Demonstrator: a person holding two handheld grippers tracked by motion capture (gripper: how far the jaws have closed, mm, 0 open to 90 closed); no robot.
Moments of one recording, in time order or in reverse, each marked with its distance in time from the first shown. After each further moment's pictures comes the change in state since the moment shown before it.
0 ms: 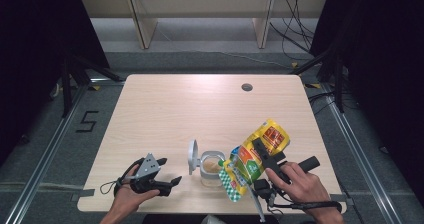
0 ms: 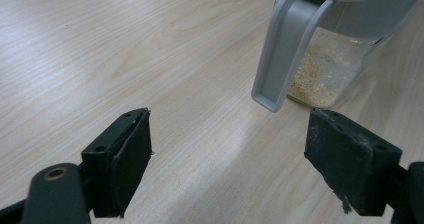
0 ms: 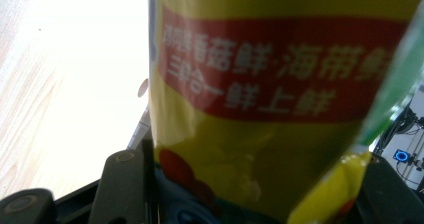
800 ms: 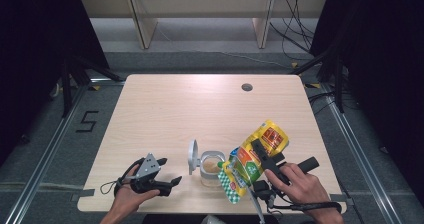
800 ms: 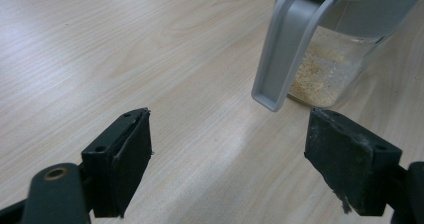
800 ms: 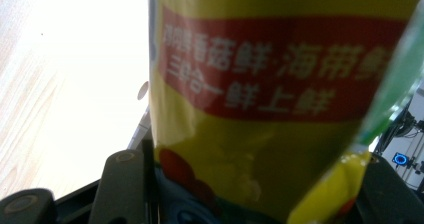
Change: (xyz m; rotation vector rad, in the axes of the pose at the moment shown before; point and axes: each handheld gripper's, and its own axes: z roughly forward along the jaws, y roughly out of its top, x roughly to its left) left arm -0.001 -0.001 0.002 -0.016 -0.010 -0.024; right arm -0.001 0.002 -0.001 -0.015 -0.010 -0.021
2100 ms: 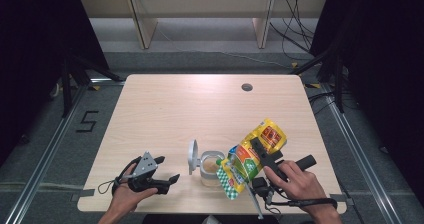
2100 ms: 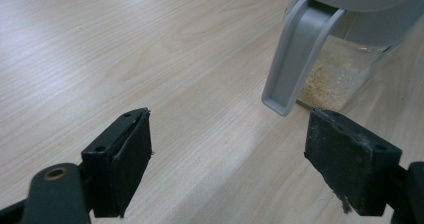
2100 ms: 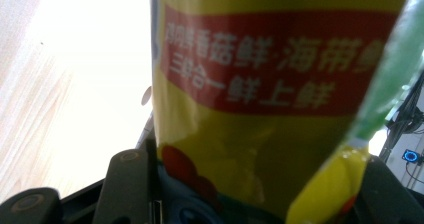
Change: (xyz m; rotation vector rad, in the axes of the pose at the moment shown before) left arm 0.005 0.000 -0.005 -0.012 0.016 -0.007; right arm 0.006 0.002 0.009 0.008 0.026 0.077
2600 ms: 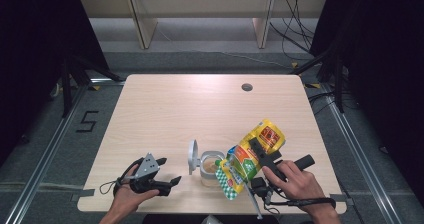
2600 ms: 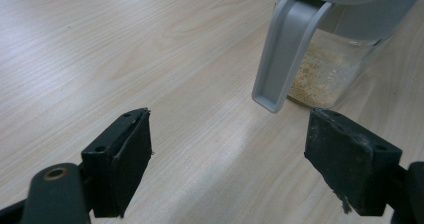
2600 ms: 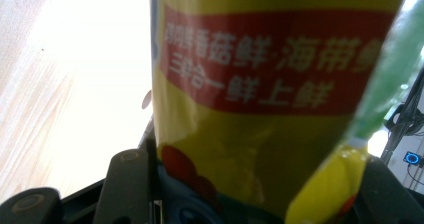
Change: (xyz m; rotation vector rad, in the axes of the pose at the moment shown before) left arm -0.004 0.000 0.003 0.013 -0.016 0.012; right arm 0.000 0.002 0.002 -0.013 0.002 -0.002
